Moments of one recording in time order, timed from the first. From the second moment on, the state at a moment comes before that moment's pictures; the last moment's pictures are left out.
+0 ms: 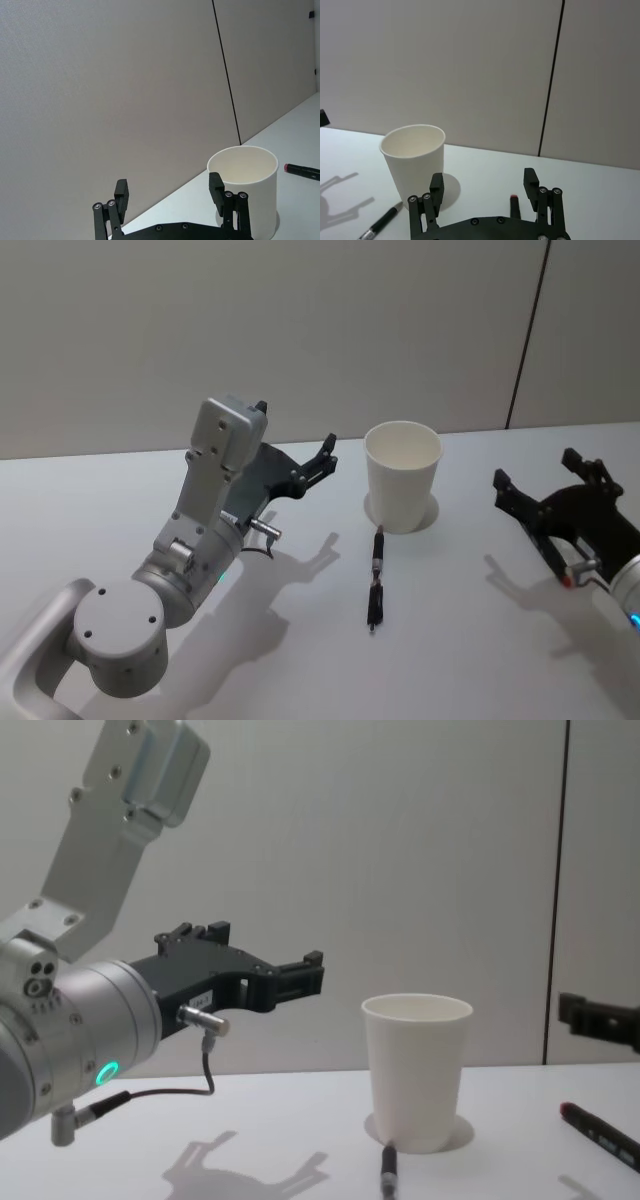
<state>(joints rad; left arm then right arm) -0.24 0.38 0.45 -1.63 -0.20 0.01 -0.01 -0.02 0.36 -0.21 -1.79 0.31 0.13 0.08</state>
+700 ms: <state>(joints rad) -0.24 0.38 0.45 -1.63 -0.20 0.01 -0.01 0.09 0.40 -0.16 -1.72 0.29 0.36 0.09</state>
